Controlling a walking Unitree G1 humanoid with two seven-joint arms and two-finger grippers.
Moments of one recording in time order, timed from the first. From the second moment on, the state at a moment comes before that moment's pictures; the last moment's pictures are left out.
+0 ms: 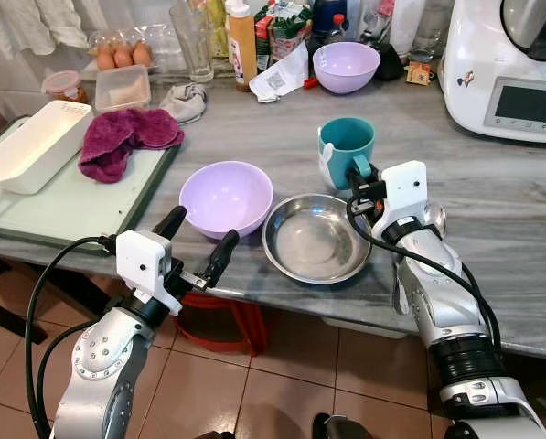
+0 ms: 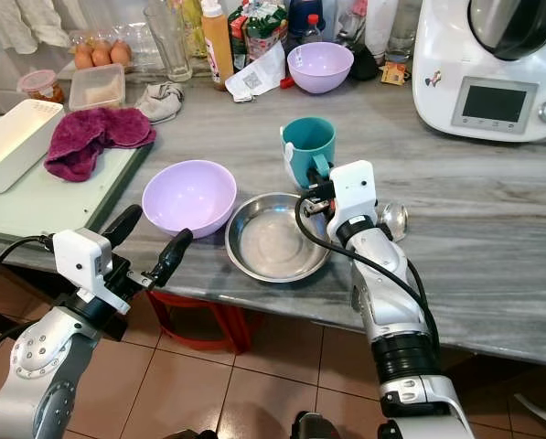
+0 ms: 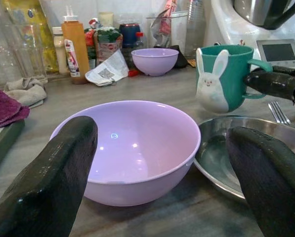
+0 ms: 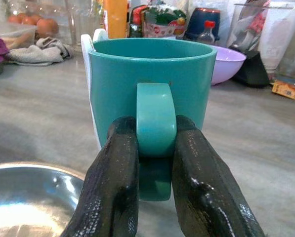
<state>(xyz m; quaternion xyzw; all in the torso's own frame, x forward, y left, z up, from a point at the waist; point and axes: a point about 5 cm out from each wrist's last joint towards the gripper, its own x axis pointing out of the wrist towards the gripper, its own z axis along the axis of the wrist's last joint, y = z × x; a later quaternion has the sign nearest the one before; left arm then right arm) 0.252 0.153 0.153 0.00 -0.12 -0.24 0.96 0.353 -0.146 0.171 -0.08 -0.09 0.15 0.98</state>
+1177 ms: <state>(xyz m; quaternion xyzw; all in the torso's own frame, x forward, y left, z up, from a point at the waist) 0.245 0.140 0.150 -0.02 -0.09 -0.32 0.94 0.356 -0.155 0.157 -0.09 -0.09 0.15 0.98</state>
